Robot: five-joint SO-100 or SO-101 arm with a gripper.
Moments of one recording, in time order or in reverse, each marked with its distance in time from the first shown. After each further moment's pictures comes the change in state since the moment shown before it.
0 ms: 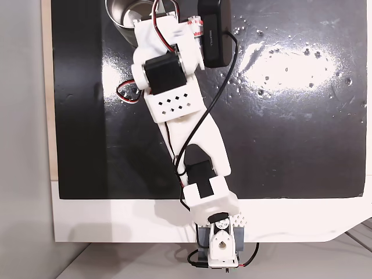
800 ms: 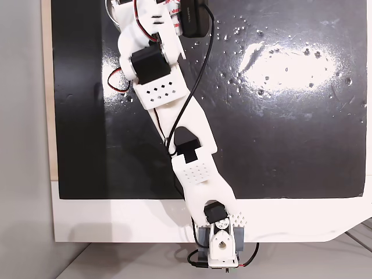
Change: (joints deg) arm -1.6 -21.0 -25.5 -10.4 0.0
